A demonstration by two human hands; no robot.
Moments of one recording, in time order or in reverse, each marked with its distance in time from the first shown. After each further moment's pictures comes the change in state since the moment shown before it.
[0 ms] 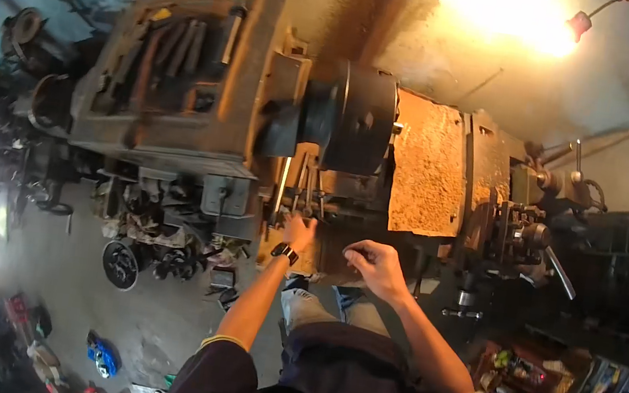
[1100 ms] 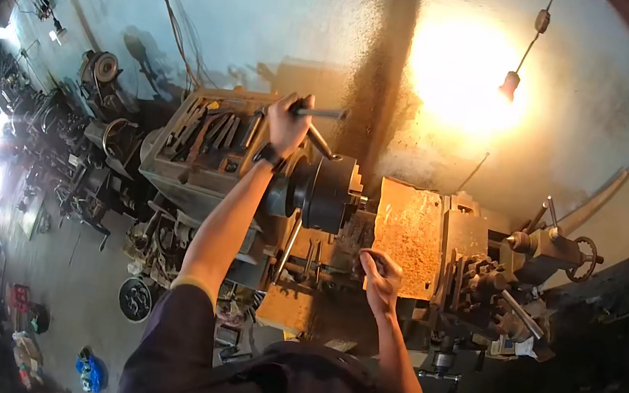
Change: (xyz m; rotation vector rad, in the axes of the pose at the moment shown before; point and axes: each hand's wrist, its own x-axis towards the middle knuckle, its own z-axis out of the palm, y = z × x) left_hand 0.042 0.299 -0.384 -0.566 0.901 0.946; right_hand -0.019 -0.067 -0.081 0.295 0.329 -0.363
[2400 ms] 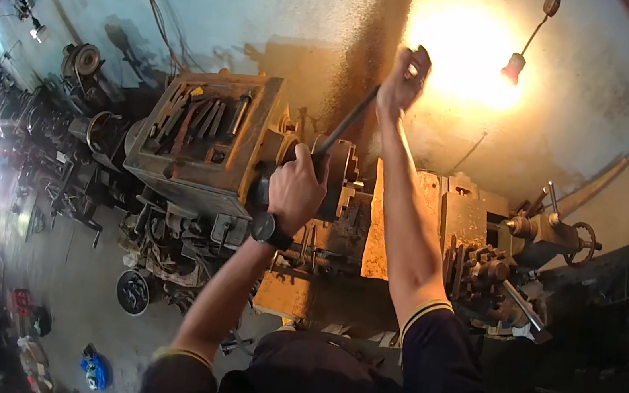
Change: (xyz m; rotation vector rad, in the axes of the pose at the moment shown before) left_hand -0.093 0.101 -0.018 0.652 -0.557 -0.341; right_hand 0.281 -0.122 0.076 0.123 0.623 -0.585
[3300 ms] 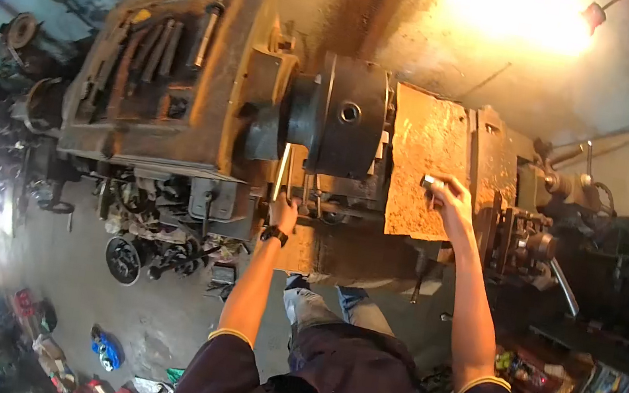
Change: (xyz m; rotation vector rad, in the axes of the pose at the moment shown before) left_hand -0.173 -0.276 0.353 -0.143 -0.374 -0.413; right_hand -0.146 0.101 -0.274 -0.171 -0.610 0.978
